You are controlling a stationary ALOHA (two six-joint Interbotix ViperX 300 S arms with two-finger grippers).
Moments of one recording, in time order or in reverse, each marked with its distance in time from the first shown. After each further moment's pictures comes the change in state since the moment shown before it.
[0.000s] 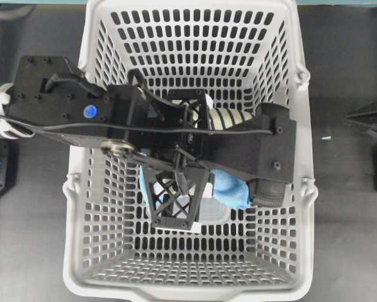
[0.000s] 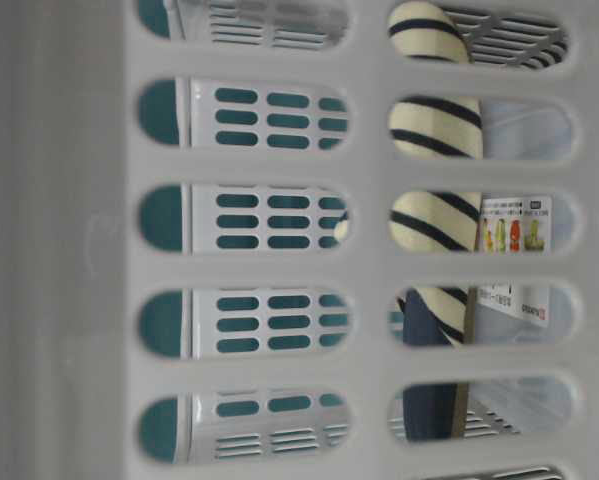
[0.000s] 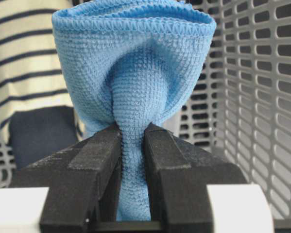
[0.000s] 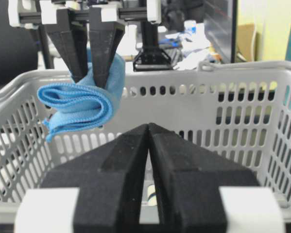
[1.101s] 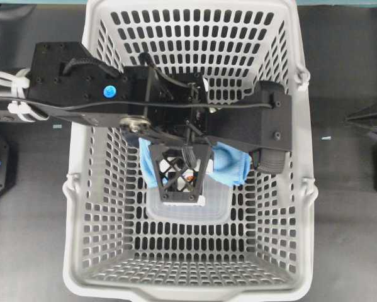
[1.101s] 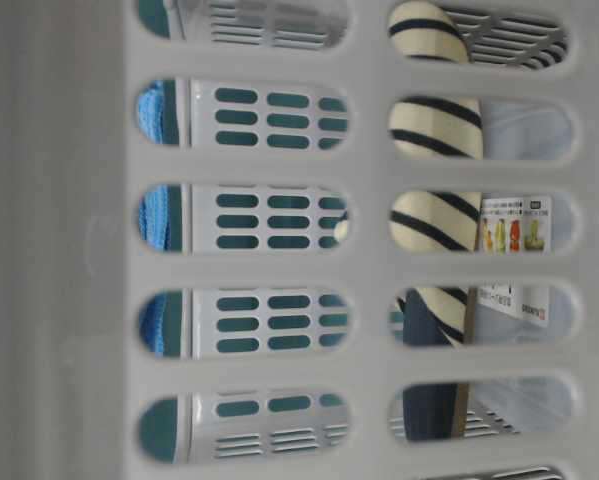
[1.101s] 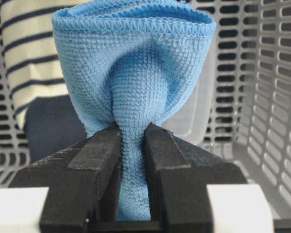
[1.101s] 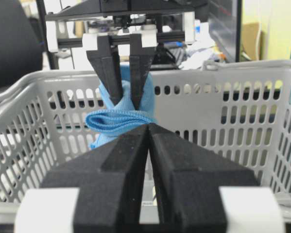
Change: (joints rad) left arm 0.063 0.003 0.067 0.002 -0.021 0.002; right arm 0.008 -0.002 0.000 0.002 0.000 0.015
